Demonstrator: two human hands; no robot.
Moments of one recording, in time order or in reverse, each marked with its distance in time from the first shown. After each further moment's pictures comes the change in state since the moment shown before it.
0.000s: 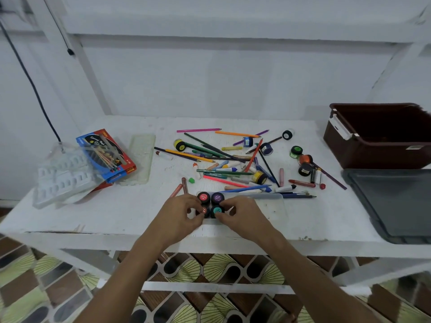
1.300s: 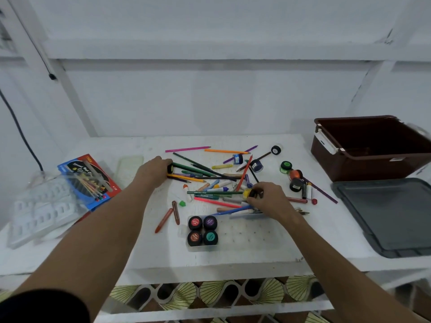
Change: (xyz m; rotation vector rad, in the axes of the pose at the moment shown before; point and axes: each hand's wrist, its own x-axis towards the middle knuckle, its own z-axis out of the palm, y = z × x) left_hand 0.193 -0.097 -0.041 0.557 -0.070 -0.159; right_hand 0.068 0.071 -0.070 -0.123 0.135 0.228
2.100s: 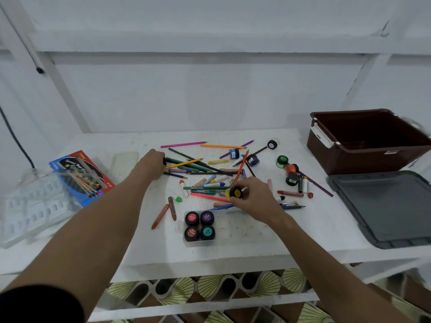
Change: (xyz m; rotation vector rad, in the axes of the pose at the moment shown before) left_hand 0.015 0.003 0.000 -0.066 -0.006 -0.038; right_hand -0.026 -0.028 0.009 0.103 0.068 -0.223
